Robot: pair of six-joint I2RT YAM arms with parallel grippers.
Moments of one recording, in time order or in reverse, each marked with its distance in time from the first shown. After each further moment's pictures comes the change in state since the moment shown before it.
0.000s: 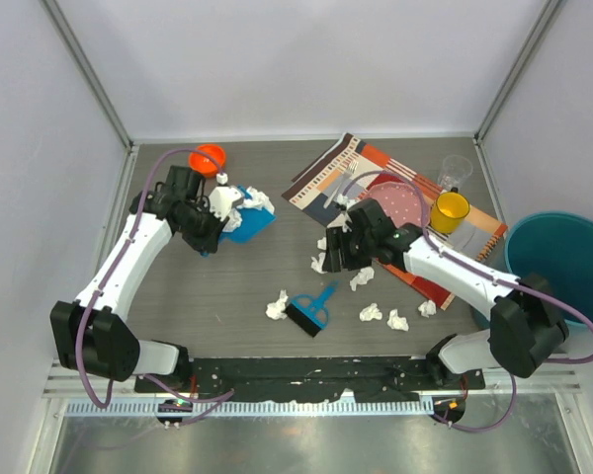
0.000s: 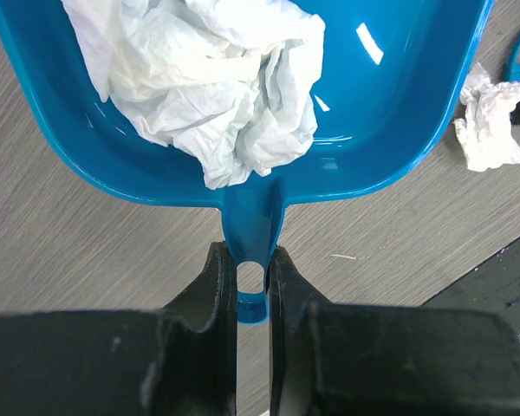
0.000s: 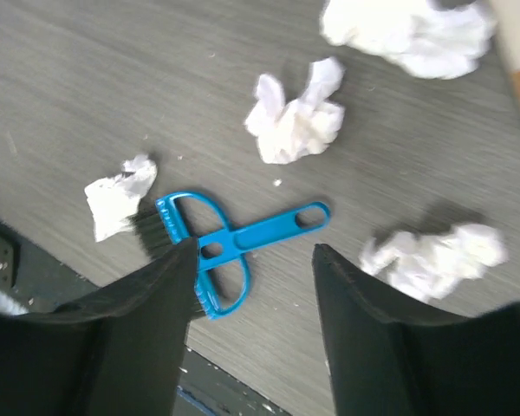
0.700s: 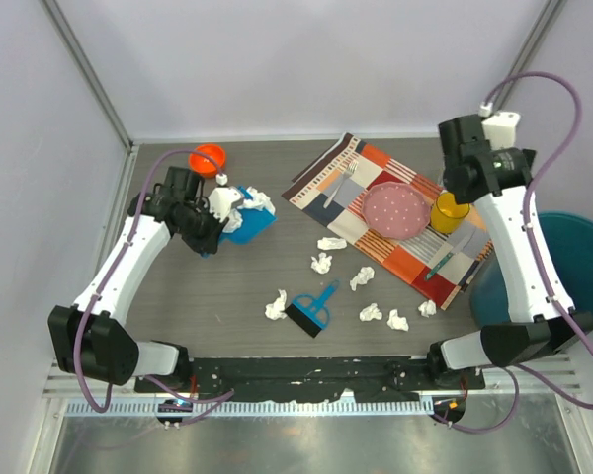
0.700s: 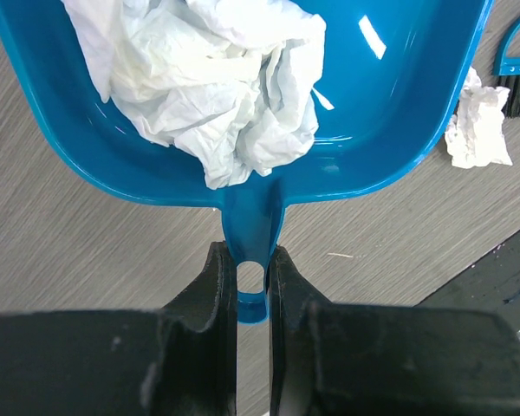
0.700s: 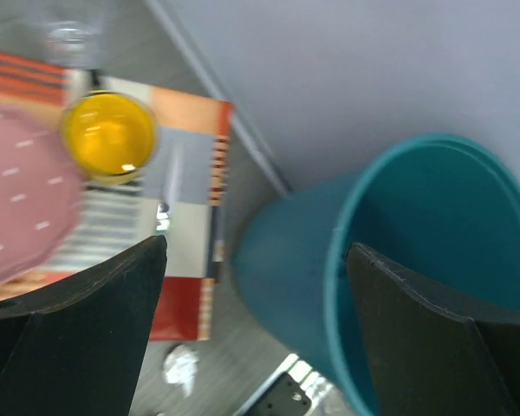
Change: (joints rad) left arm 0.000 -0.021 -0.007 -0.002 0.010 0.012; right arm -0.347 0.022 0.859 -0.883 1.131 -0.060
